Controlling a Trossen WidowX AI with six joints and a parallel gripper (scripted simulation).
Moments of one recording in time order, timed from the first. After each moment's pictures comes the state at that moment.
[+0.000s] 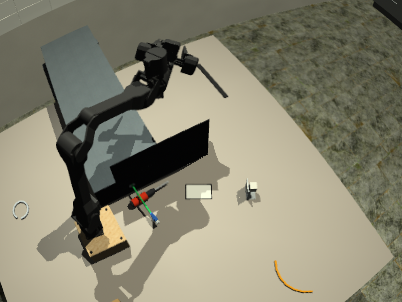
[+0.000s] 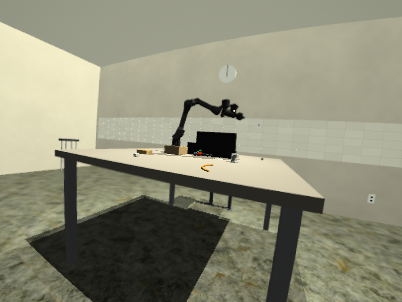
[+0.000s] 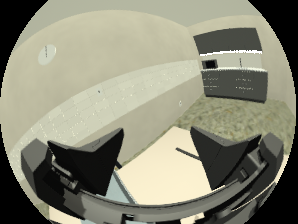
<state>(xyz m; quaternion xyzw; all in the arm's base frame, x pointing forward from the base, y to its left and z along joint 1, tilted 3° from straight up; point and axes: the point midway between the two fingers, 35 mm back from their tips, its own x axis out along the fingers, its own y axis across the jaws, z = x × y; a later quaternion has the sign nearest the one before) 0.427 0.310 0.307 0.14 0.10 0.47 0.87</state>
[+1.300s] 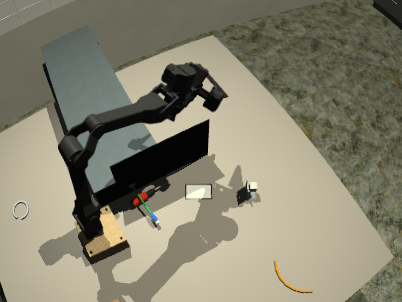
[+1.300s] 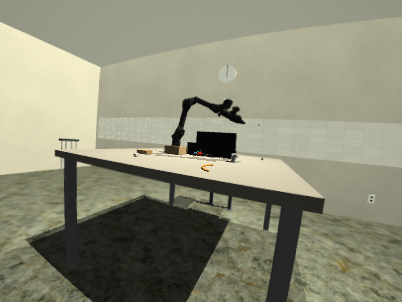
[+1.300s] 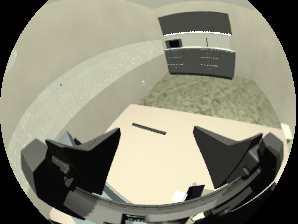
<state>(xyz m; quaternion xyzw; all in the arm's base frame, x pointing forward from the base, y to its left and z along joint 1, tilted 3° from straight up) 0.472 0.200 0.239 0.08 0.22 0.32 0.92</state>
